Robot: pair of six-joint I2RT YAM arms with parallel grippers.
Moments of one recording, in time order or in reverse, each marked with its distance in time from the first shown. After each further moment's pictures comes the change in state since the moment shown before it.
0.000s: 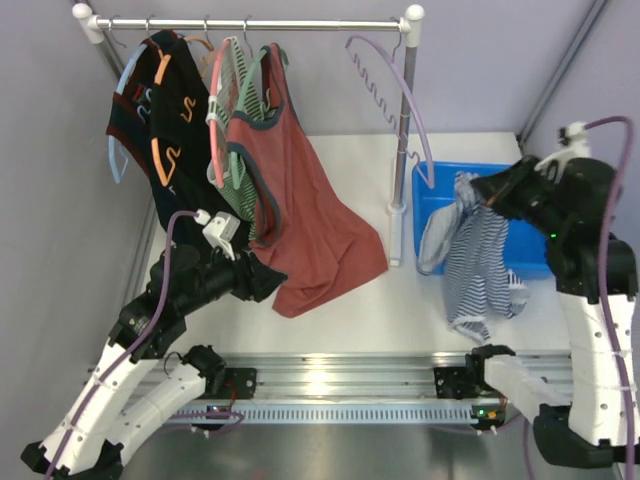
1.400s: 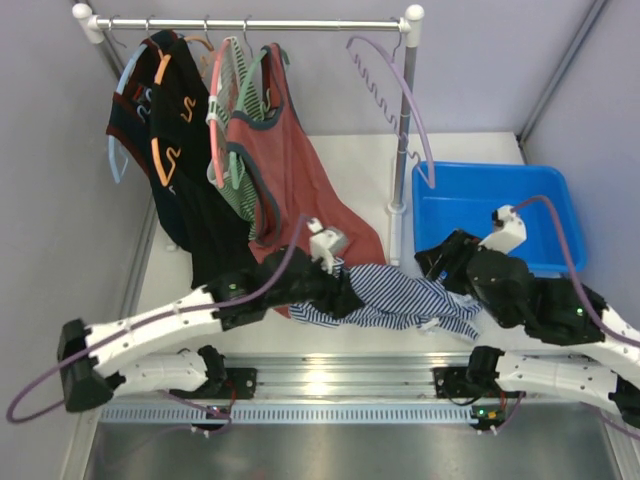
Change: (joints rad) left arm -0.454 0.393 -0.023 0.302 -0.163 -0.088; right arm 1.099 -0.226 -0.425 -0.167 0.911 0.472
